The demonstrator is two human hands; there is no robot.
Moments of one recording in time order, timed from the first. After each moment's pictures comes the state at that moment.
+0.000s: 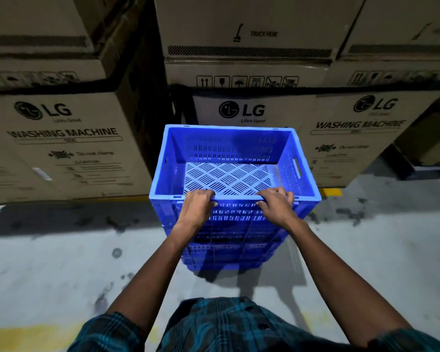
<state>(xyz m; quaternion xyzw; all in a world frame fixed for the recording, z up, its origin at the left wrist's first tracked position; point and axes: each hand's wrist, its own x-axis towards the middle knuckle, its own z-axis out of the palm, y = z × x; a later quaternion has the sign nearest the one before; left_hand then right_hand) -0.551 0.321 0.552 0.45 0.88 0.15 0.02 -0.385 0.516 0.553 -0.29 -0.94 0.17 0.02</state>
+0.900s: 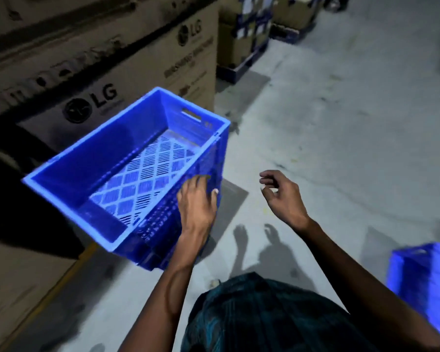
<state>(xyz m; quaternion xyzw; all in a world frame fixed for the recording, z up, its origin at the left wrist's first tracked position) -0.502 0.301 0.570 0.69 0.66 0.27 0.11 -0.281 0.297 0.582 -0.66 -0.59 0.27 0.38</state>
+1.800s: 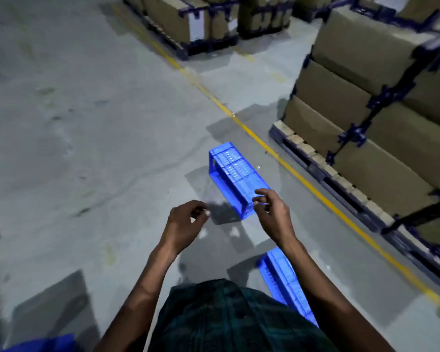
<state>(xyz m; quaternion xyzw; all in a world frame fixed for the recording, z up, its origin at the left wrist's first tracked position) 0.031 0.103 0.572 0.87 0.14 0.05 0.48 0.126 -0.124 0.553 -0.85 -0.06 0.05 0.52</state>
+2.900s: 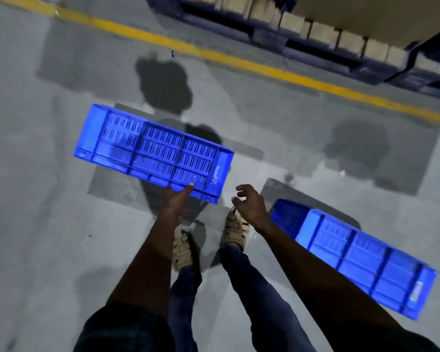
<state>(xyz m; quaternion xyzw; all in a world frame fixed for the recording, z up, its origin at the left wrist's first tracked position) 0.559 0.019 0.079 0.69 0.34 -0.41 0.48 0.461 -0.168 0.064 -0.75 0.39 0.22 0.48</state>
